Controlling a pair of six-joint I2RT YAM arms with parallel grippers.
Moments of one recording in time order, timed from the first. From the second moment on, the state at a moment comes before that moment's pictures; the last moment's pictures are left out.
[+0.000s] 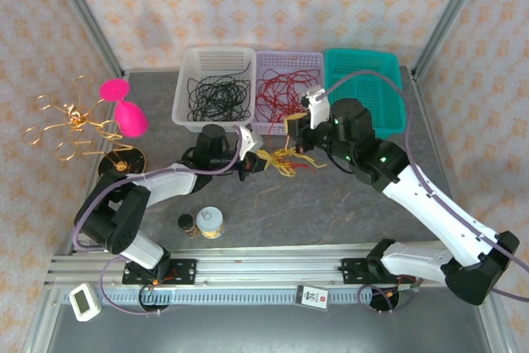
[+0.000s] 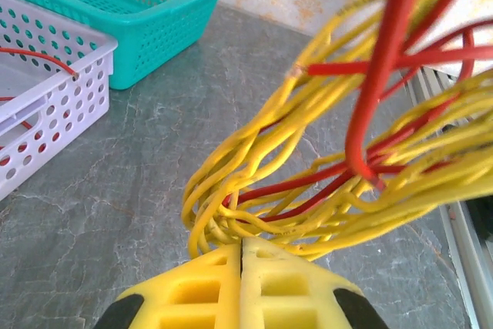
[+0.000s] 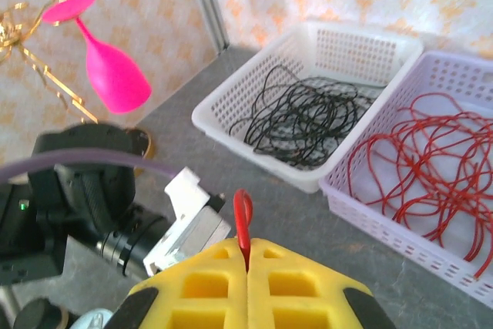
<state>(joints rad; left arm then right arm) -0.46 1.54 0.69 0.45 0.78 0.05 0.71 1.11 1.20 -0.41 -0.08 0.20</state>
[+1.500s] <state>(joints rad) -0.43 1.37 0.91 0.11 0.80 -0.01 0.71 1.08 0.96 -0.18 -0.26 0.20</state>
